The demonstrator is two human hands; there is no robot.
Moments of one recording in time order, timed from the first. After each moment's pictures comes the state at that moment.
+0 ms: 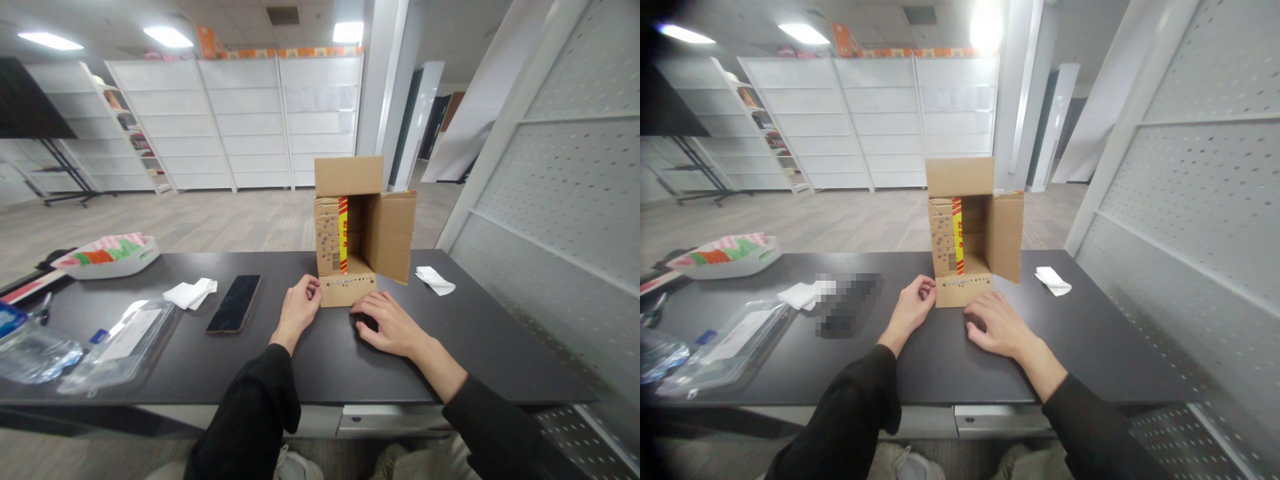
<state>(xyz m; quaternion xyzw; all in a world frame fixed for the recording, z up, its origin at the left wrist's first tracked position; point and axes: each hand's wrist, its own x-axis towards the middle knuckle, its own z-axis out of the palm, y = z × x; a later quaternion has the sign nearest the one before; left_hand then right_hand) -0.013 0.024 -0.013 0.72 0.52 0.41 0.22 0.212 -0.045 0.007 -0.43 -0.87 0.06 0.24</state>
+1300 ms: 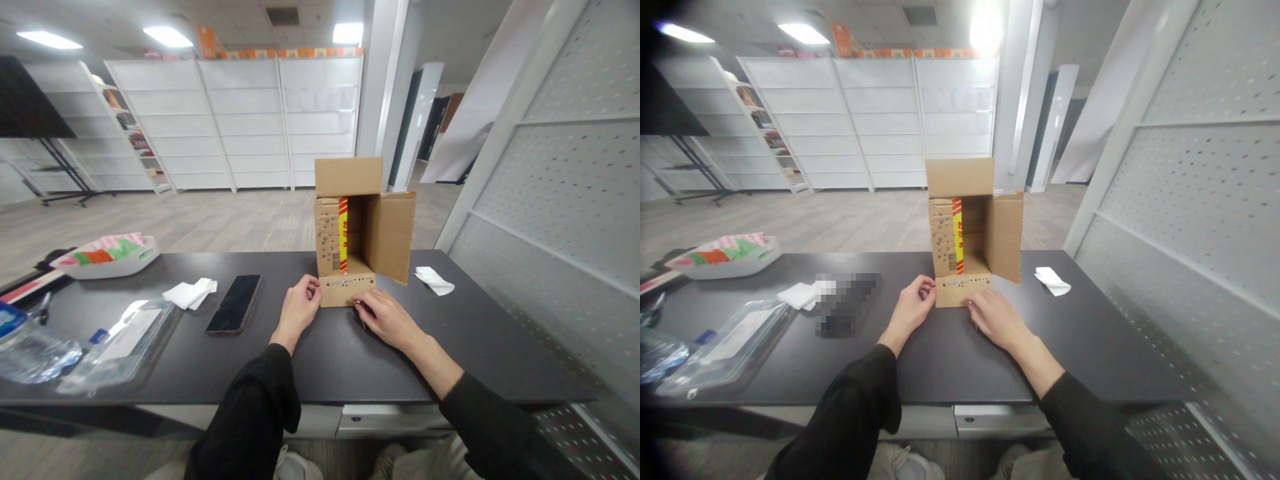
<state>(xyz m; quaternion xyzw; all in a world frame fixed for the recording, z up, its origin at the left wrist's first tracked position) -0.013 0.024 -0.013 0.72 0.51 0.41 0.22 0.214 -0.031 -0.009 -0.46 -0.84 0.01 0.28</state>
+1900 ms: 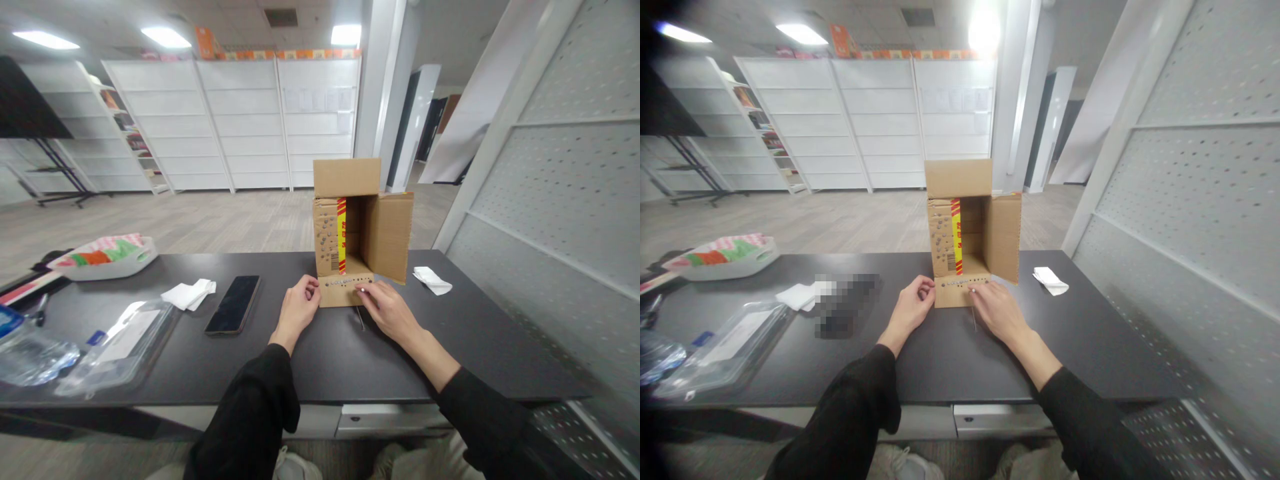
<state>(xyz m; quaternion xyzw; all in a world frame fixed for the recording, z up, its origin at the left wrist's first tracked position) -0.013 0.024 -0.012 0.71 0.52 0.41 0.24 0.215 -0.024 -0.002 -0.46 -0.80 -0.04 0.38</state>
